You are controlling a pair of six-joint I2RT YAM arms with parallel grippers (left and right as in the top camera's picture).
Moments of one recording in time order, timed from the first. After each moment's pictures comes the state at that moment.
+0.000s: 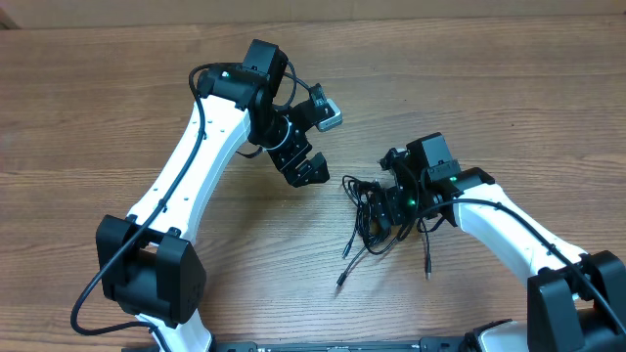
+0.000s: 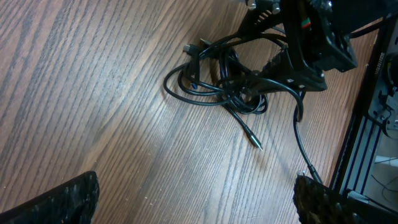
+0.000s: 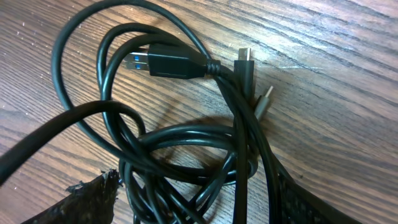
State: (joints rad) left arm -0.35 1.87 1.71 -1.24 0.54 0.65; right arm 0.32 1.56 0.85 -0.55 -0.32 0.01
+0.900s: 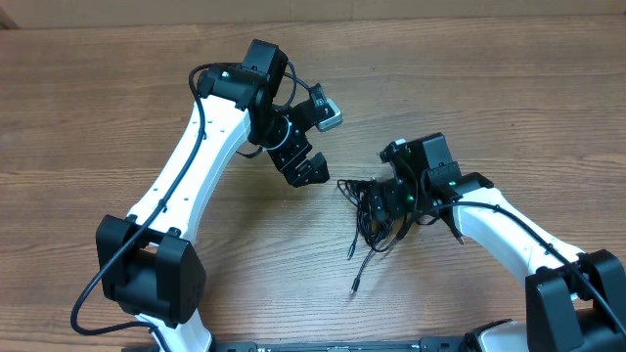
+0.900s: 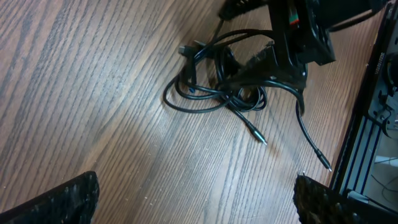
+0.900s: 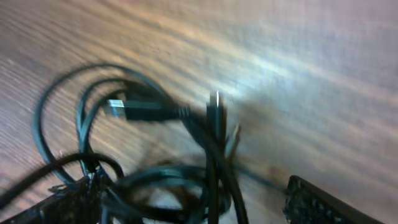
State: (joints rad) left arm -0.35 1.87 1.71 -1.24 0.54 0.65; right arm 0.32 1.56 0.81 -0.37 -0.26 -0.01
